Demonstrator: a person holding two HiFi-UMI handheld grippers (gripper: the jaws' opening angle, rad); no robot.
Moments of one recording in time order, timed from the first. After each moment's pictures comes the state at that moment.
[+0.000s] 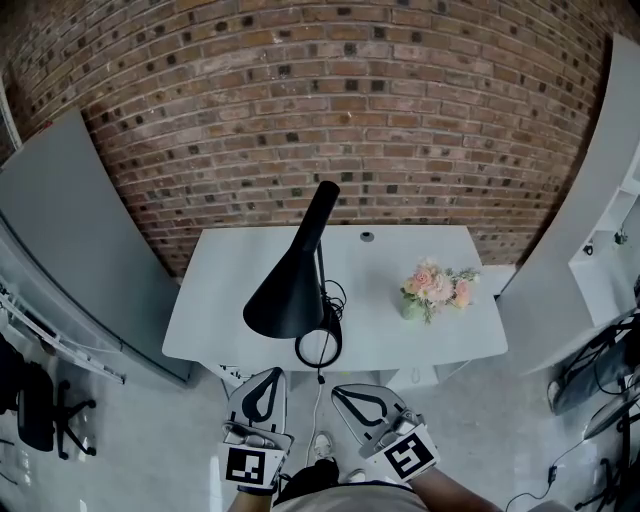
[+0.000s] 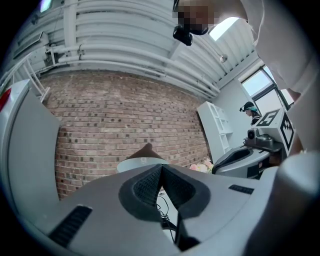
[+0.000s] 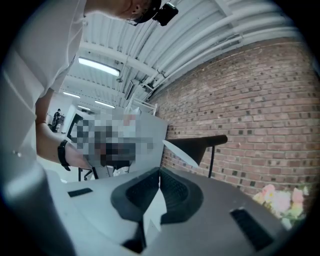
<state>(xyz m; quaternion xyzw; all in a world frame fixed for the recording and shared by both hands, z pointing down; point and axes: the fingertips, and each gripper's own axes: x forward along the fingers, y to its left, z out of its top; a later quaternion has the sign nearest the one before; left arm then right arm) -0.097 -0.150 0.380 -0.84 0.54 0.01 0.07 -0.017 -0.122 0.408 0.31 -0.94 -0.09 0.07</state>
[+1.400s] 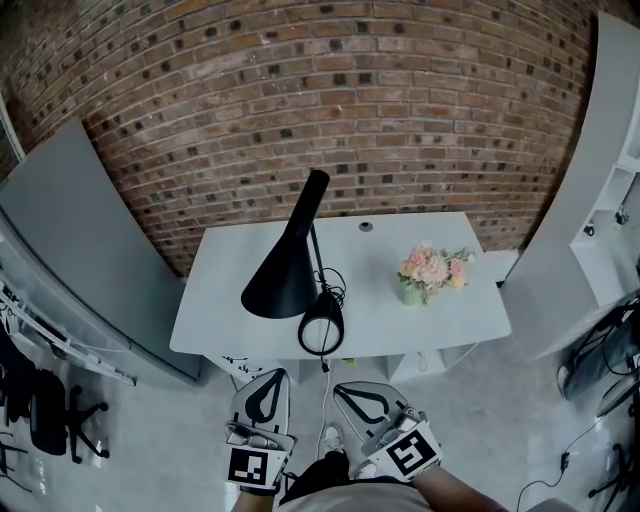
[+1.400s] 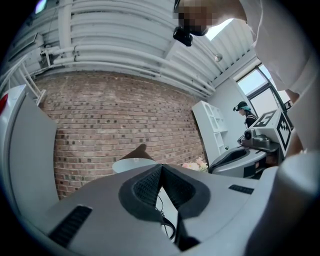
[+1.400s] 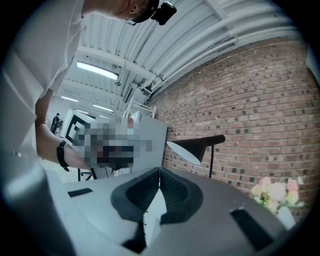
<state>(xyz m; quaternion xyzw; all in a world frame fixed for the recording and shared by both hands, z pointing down) -0.083 -0.112 0.380 -0.84 0.53 -0.01 0.08 -0.007 -0.087 0.408 0.32 -0.94 -0.08 0.05</state>
